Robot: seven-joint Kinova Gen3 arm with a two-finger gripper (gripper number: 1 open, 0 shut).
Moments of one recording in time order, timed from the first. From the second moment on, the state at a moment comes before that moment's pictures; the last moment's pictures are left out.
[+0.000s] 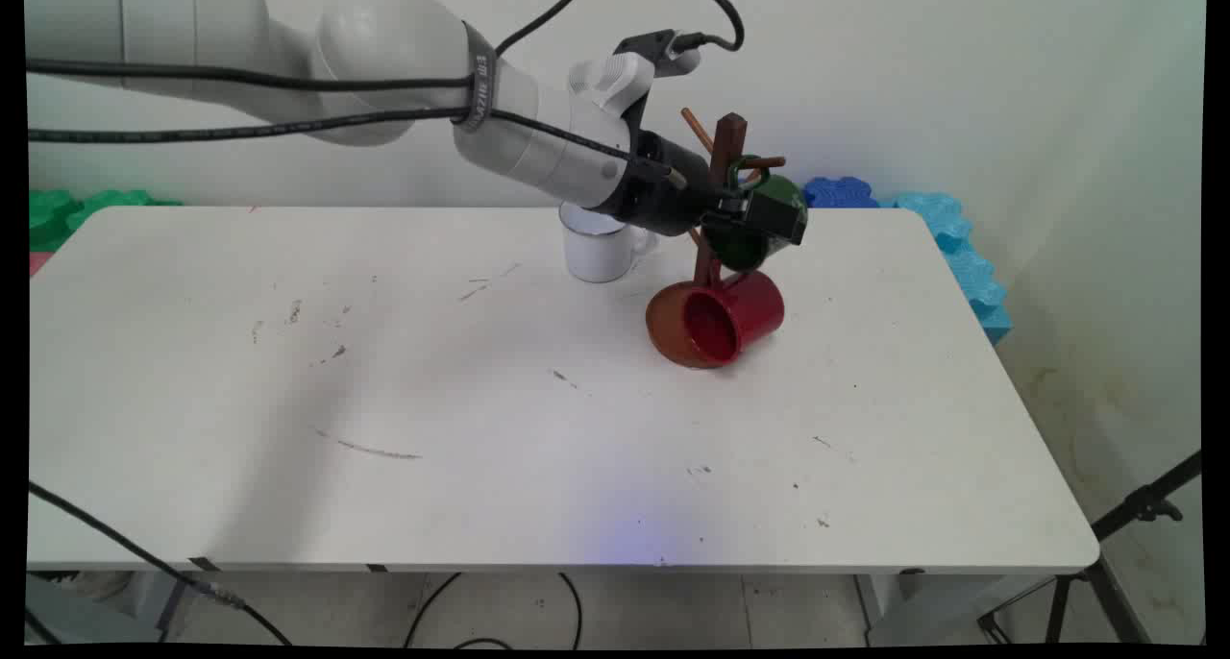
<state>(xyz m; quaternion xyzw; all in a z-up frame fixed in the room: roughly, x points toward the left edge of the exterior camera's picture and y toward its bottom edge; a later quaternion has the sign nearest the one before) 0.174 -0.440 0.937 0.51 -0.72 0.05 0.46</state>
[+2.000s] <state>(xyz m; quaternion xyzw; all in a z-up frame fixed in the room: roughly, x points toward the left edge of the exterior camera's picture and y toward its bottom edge) 0.152 -0.436 0.916 0.50 -0.70 0.06 0.52</state>
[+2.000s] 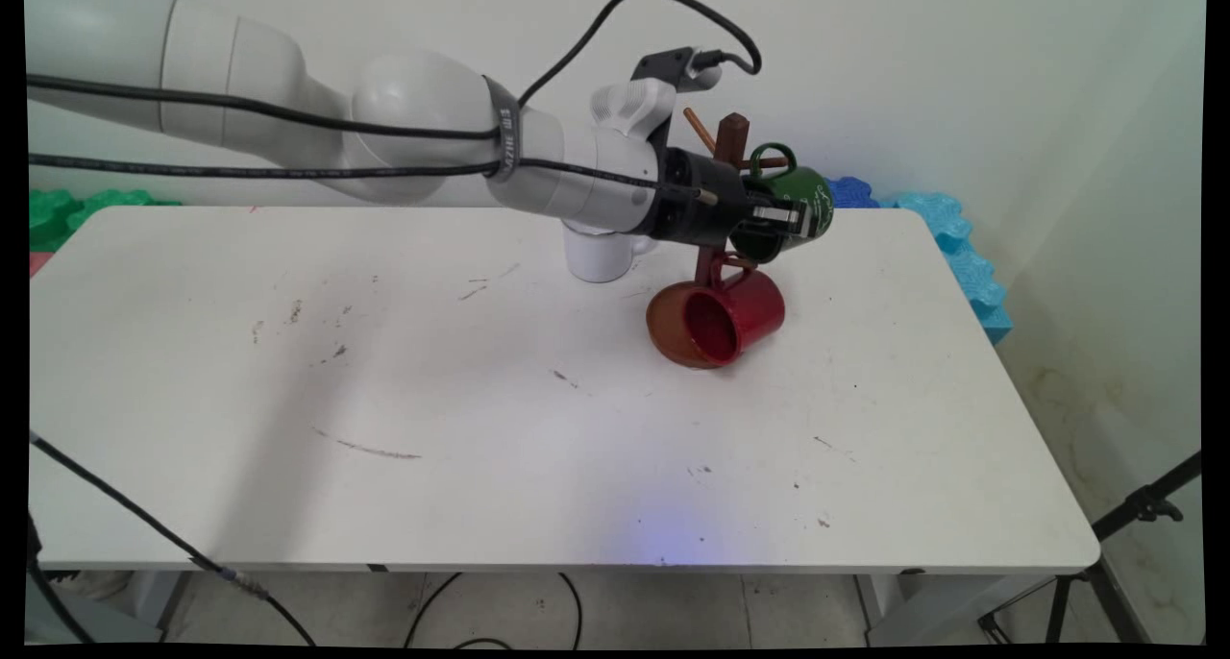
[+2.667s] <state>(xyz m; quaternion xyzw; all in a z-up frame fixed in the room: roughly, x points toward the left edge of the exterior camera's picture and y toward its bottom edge) 0.155 -0.422 0.959 0.49 -0.69 0.03 0.53</state>
